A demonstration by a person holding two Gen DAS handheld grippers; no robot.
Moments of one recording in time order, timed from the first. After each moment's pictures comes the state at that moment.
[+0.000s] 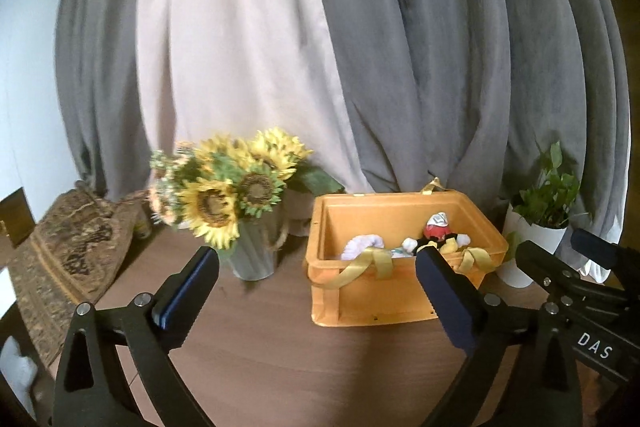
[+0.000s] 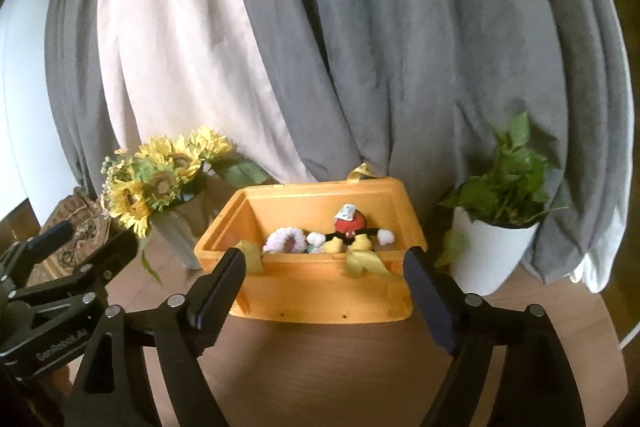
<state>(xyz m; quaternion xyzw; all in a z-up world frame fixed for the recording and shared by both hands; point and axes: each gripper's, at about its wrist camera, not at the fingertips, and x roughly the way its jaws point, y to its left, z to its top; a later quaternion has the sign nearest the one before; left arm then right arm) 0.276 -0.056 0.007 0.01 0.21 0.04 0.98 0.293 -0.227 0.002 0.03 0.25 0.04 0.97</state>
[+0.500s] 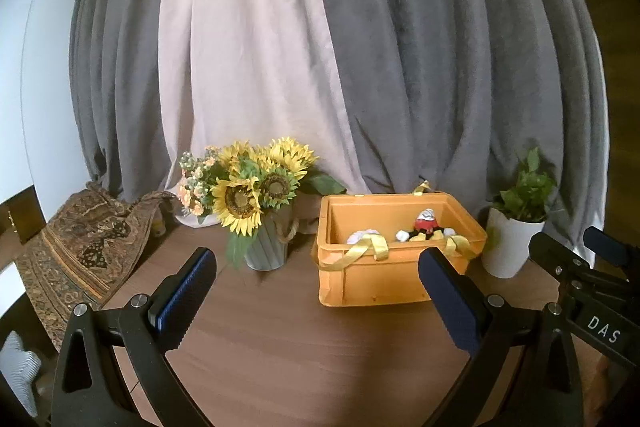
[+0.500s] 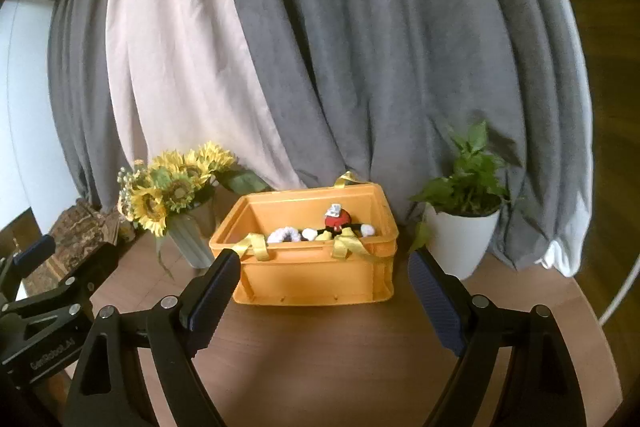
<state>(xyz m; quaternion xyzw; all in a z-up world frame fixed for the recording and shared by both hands) 0.203 -0.040 0.022 0.00 0.19 0.02 0.98 0.217 -0.225 0.022 0.04 0.22 0.01 0.97</state>
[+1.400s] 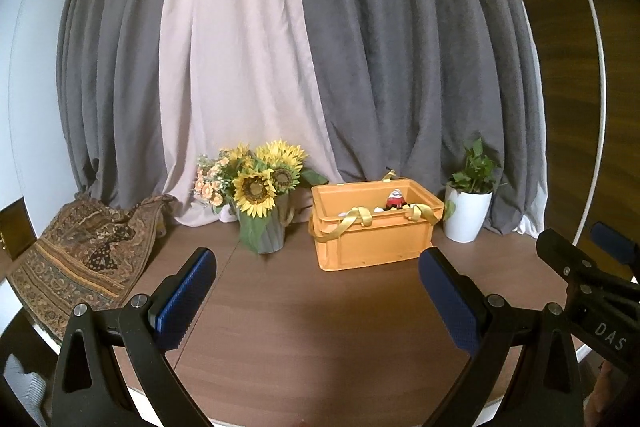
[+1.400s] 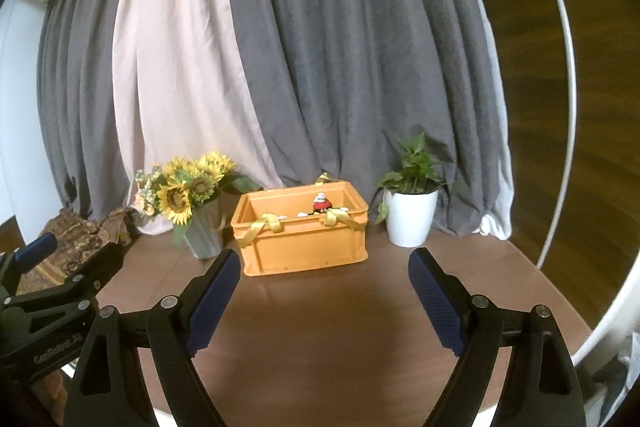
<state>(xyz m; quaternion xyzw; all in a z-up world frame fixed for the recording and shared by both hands) 0.072 0.030 0.040 0.02 0.18 -0.06 0.98 0.051 -0.143 0.047 0.04 0.19 -0.09 0.98</state>
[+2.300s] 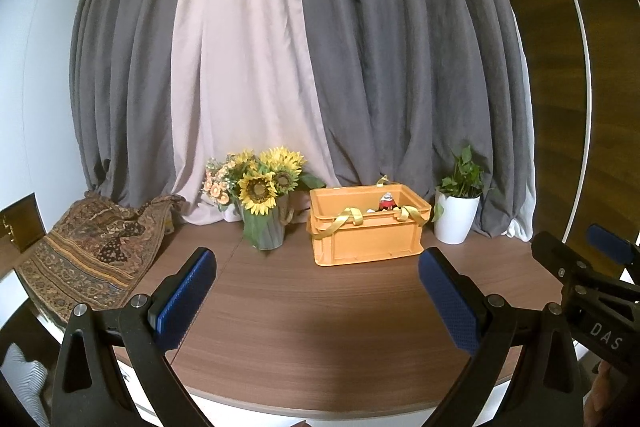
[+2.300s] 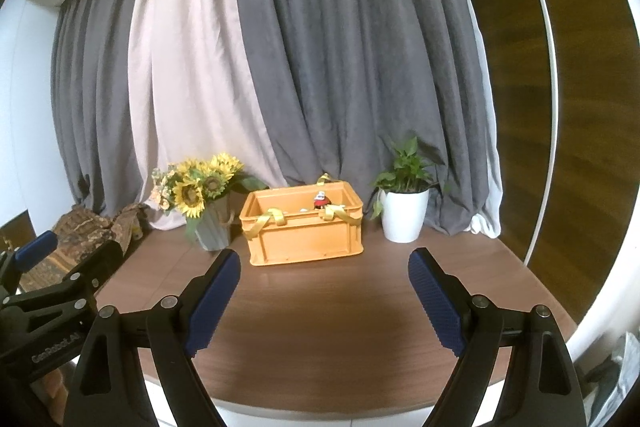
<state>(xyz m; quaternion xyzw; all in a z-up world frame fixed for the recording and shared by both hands) 0.019 0.021 0.051 0.01 0.16 -0.05 0.99 -0.004 -0.147 0.057 0.03 0.18 -0.07 0.98</state>
